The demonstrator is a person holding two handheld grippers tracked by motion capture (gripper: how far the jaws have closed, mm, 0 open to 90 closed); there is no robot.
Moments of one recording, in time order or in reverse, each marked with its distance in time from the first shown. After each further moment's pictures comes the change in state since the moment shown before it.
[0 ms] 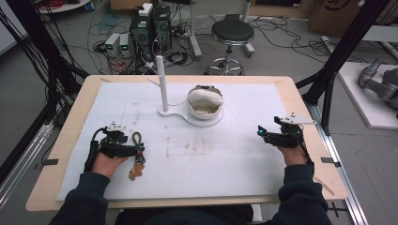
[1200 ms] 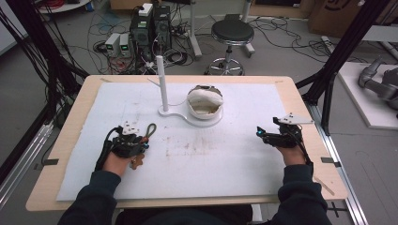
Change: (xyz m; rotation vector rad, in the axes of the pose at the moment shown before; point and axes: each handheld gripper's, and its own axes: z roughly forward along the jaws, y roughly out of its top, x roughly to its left) left arm -0.020 0.006 0.021 -0.019 0.033 0.190; right arm 0.001 0.000 0.002 0.016 0.003 -0.019
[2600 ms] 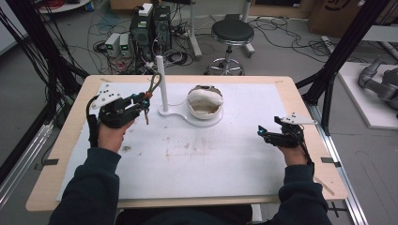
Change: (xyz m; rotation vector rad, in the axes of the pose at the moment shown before) left arm 0.014 0.093 -0.066 -0.573 -0.113 -0.056; right arm -0.002 0.000 -0.004 -0.025 0.000 0.019
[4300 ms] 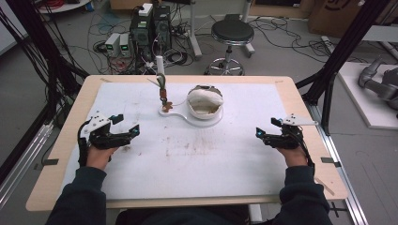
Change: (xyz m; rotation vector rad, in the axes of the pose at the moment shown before) left arm 0.036 -0.091 -0.032 0.083 0.043 -0.014; right arm 0.004 -0.001 -0.003 -0.016 0.091 0.011
